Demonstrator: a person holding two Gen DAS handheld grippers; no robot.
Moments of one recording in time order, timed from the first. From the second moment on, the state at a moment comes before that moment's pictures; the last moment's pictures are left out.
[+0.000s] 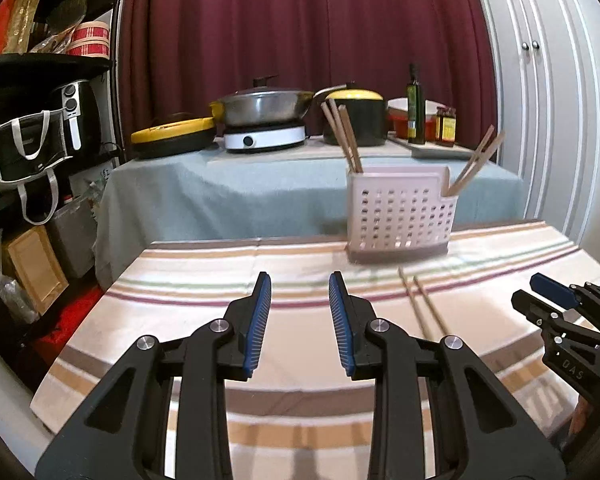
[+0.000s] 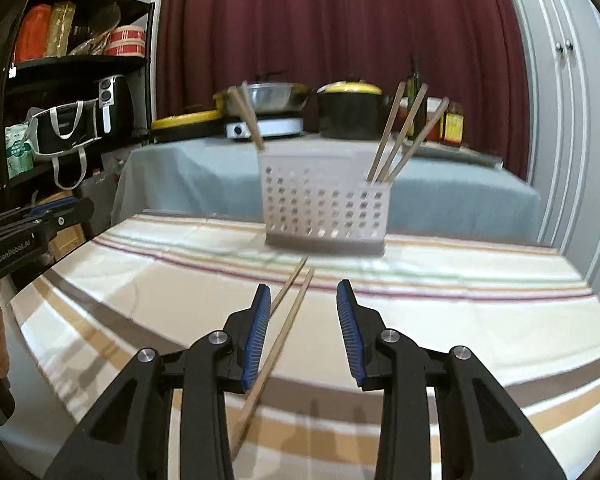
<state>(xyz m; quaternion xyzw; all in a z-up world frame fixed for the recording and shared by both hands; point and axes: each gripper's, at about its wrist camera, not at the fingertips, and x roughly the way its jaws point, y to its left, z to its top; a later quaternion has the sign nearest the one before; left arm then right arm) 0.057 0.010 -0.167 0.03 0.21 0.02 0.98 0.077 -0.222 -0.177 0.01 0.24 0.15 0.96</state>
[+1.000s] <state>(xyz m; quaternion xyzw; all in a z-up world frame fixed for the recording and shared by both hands) 0.052 -0.011 -0.208 0.04 0.26 -0.01 0.96 0.075 -0.236 -0.241 0.01 0.33 0.12 0.94</state>
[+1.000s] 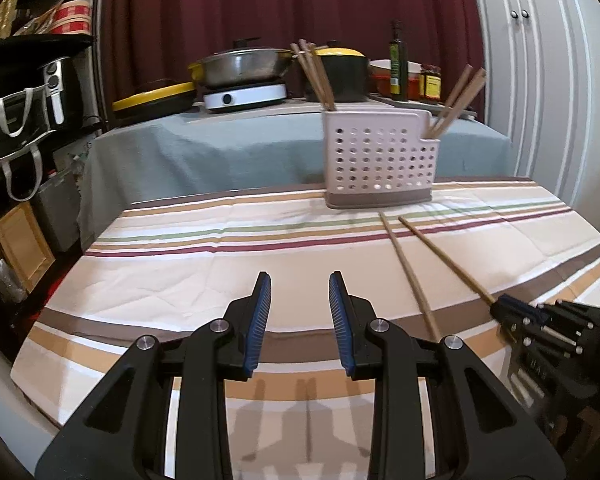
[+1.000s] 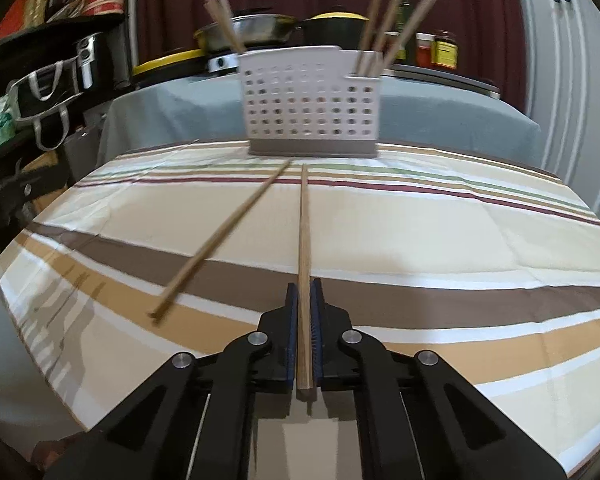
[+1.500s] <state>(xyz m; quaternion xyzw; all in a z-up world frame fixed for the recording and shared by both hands) 0.061 -0.082 -0.248 0.03 0.30 -0.09 0.95 0.076 -0.297 -0.242 0.05 0.32 0.07 0.94</state>
